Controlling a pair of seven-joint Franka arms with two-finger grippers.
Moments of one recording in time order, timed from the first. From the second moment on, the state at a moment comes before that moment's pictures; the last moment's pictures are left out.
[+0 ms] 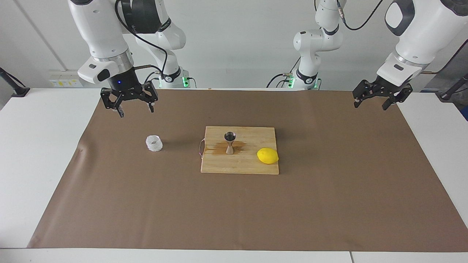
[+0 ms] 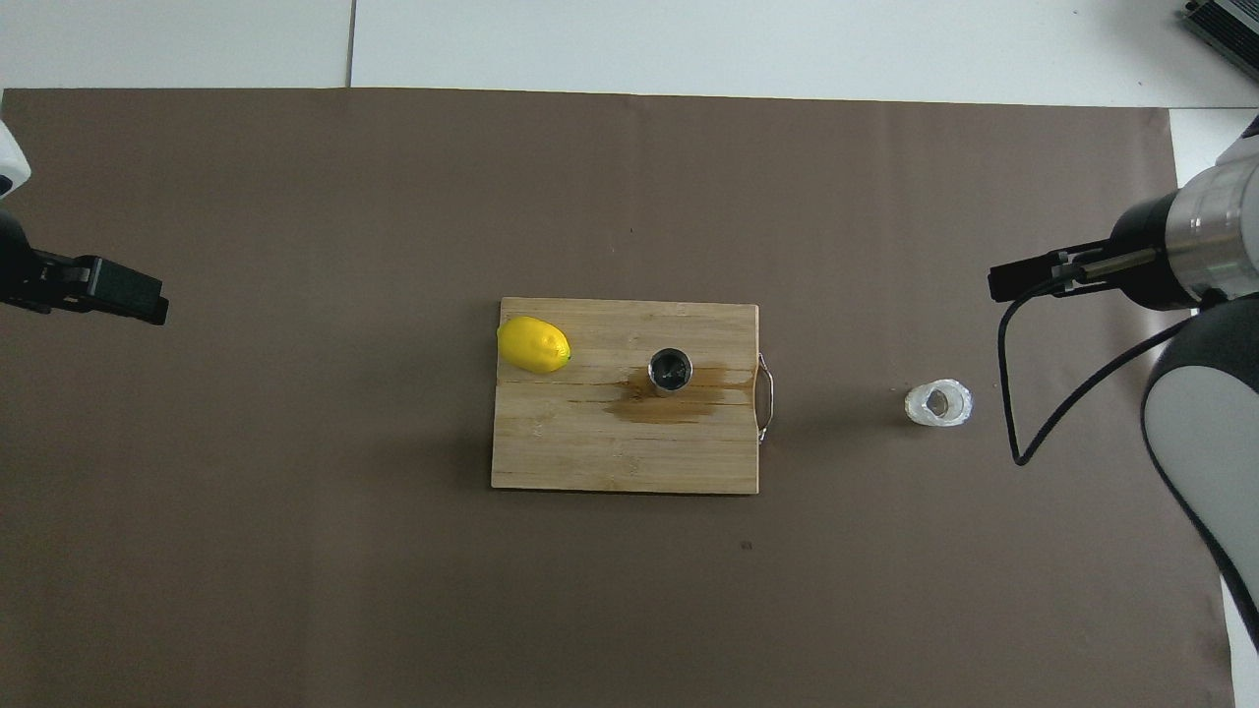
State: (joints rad) left arm 0.02 0.05 -0.08 -1.51 -0.01 1.54 0.10; right arm -0.06 0.00 0.15 -1.64 0.01 1.77 -0.01
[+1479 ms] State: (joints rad) left arm 0.02 0.05 -0.08 -1.51 -0.01 1.54 0.10; right arm -0.07 -0.06 0.14 -1.63 -0.02 1.56 0.23
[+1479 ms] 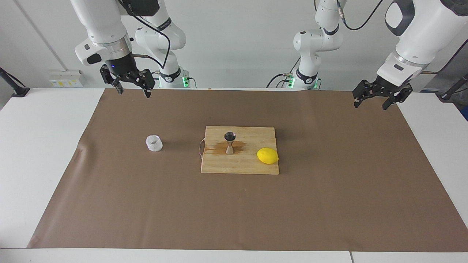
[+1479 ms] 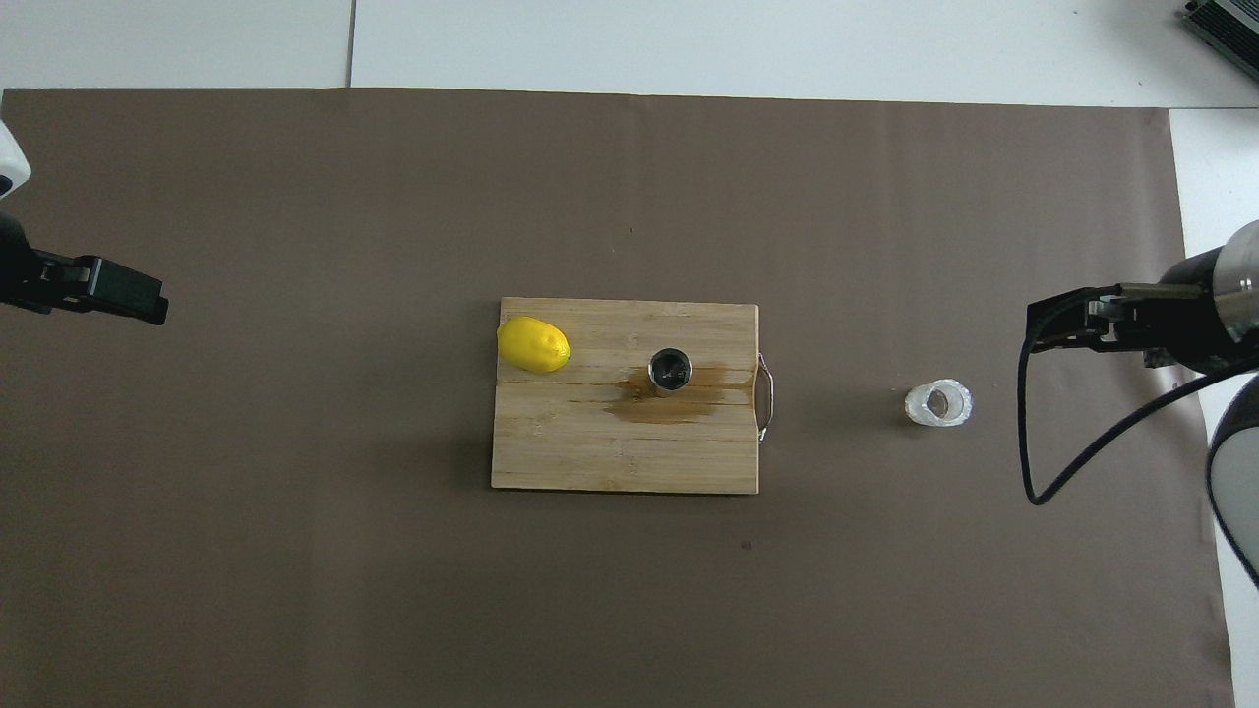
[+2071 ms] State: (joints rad) left arm 0.02 0.05 -0.08 -1.51 -0.01 1.54 0.10; right arm 0.02 -0.06 0.04 -1.63 -0.02 1.57 0.23
